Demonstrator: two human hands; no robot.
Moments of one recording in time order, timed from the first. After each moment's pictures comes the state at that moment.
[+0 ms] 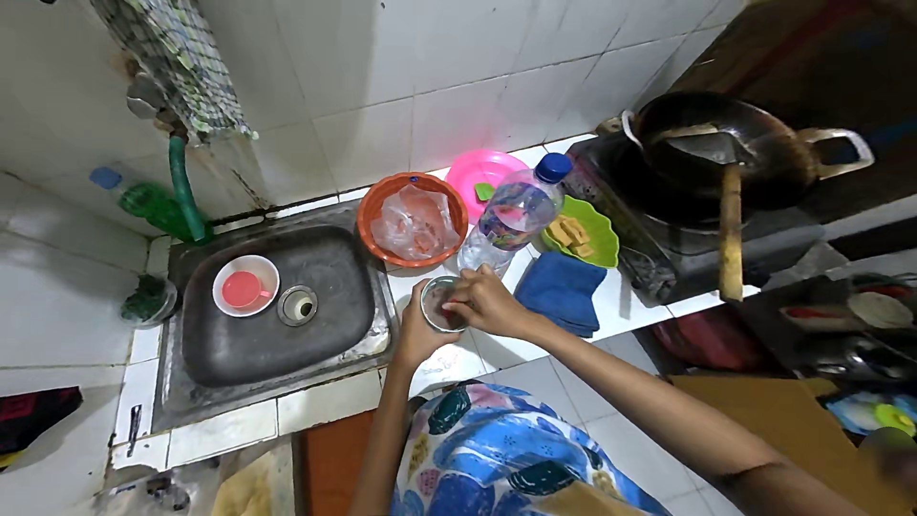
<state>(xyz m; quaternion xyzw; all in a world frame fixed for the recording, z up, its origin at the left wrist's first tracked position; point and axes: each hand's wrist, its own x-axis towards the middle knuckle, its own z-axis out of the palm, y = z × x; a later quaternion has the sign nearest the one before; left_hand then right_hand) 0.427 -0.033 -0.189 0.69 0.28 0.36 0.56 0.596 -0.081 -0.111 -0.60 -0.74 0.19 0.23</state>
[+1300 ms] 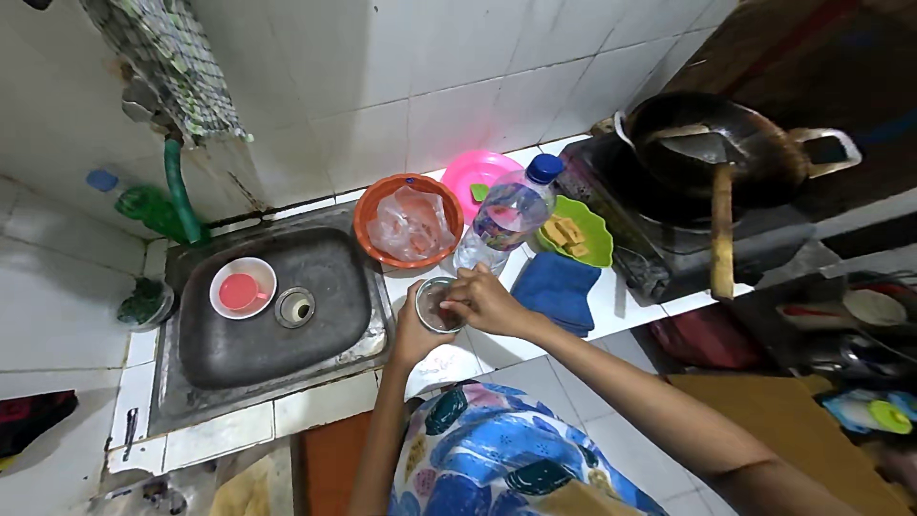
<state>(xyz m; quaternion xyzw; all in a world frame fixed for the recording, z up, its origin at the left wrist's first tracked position) 0.426 -0.035 -0.187 0.69 0.29 0.35 0.57 0.600 -0.084 -0.105 -0.59 -0.74 0.20 0.25</state>
